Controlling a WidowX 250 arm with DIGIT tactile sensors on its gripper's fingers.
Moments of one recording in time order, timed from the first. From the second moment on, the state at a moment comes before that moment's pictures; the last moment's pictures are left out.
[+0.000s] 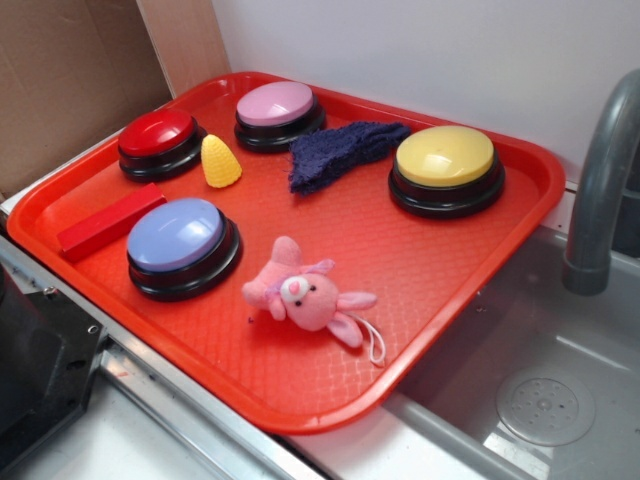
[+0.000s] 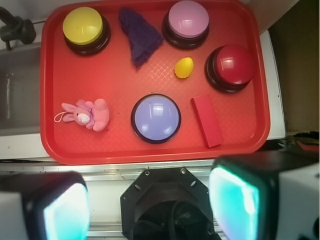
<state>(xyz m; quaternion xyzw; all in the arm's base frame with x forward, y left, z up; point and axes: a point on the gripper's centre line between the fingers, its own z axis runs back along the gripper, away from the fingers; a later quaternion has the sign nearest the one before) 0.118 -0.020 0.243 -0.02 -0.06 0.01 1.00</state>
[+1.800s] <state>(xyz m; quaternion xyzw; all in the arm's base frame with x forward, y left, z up) 0.184 -0.100 0.057 0.03 0.04 -0.58 0.81</state>
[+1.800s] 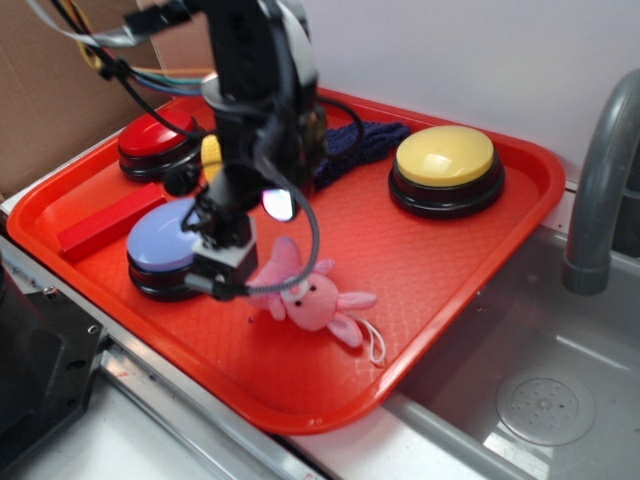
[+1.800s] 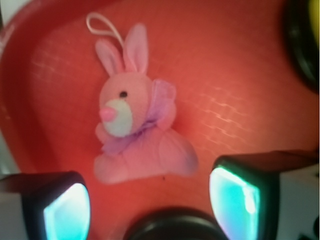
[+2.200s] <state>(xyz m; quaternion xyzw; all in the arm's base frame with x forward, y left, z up) 0.183 -0.106 0.029 -0.05 0.07 -0.60 0.79</state>
